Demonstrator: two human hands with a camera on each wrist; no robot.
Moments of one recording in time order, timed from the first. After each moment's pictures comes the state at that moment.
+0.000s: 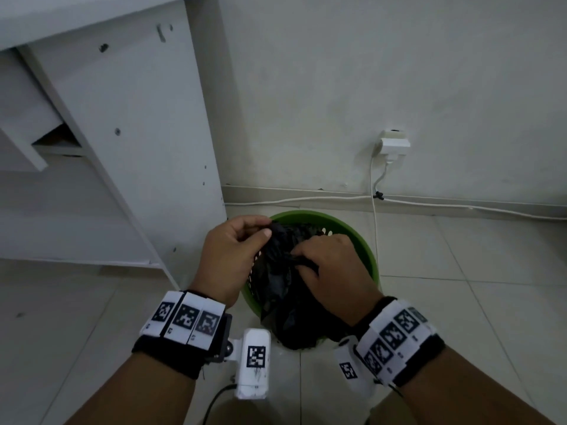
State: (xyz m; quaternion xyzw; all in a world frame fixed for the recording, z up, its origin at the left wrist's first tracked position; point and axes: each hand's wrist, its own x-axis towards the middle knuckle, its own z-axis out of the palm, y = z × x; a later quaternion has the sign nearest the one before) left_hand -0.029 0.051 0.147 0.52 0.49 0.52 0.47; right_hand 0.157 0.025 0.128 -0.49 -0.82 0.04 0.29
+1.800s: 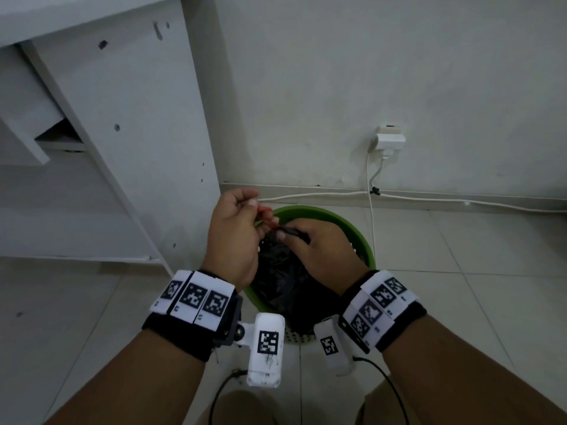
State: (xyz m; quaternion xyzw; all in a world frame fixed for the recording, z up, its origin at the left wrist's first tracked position) left_hand -0.006 0.048 0.181 0.37 0.41 0.62 0.55; right_hand 0.139 0.039 0.142 -0.51 -0.74 0.22 0.39
